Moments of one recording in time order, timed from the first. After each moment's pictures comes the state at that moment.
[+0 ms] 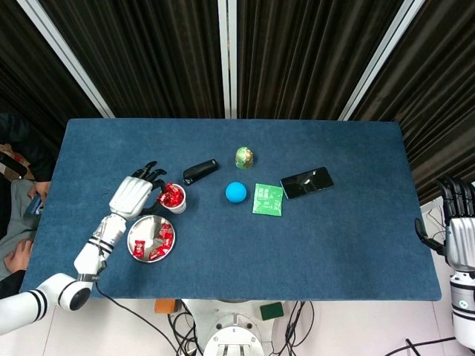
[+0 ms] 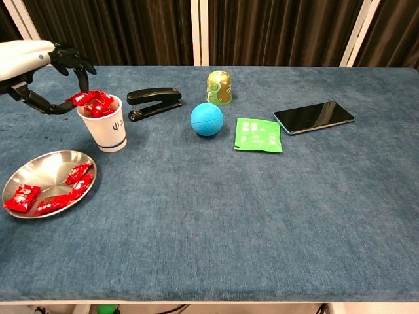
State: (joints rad) left arm -0.60 -1.46 -0.15 -1.35 1.39 1.06 0.03; right arm 0.12 -1.24 0.17 -1.39 -1.52 1.63 0.16
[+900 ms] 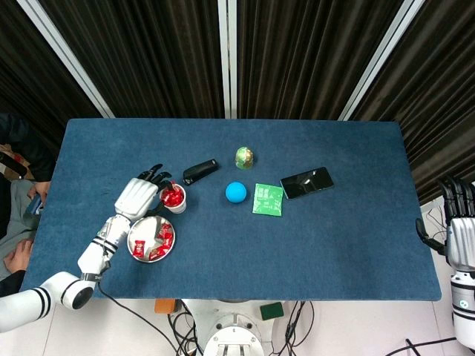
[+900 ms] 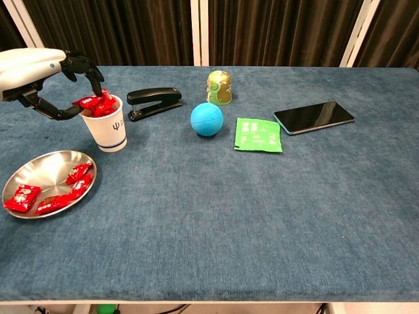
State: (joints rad) left arm -0.62 -1.47 -0.12 -1.34 1.40 1.05 0.05; right arm 0.12 -1.24 0.17 -1.38 -1.51 1.62 0.17
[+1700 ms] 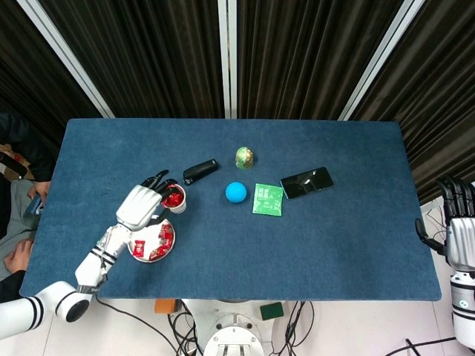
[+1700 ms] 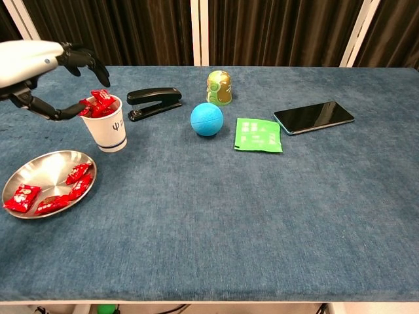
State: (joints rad) left arm -0.59 -1.41 -0.09 -1.49 1.47 1.15 0.09; right arm 0.12 -1.24 0.17 -1.37 -1.51 1.63 0.17
